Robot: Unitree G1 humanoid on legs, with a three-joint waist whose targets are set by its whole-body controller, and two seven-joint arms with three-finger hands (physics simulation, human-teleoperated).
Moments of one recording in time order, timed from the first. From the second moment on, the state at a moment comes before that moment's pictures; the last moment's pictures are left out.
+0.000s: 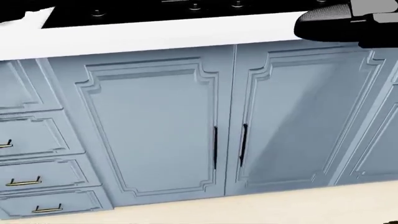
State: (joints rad) left arm -0.90 0.42 0.26 -0.45 -0.55 1.02 0.43; right arm -0.91 -0.45 -0.31 -0.77 0.30 1.34 -0.16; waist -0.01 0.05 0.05
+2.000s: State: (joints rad) left arm -0.89 0.41 0.24 -0.43 -0.53 1.01 0.42; right arm -0.90 -0.46 -0.31 -0.76 0.35 1.34 -0.19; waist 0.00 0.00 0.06
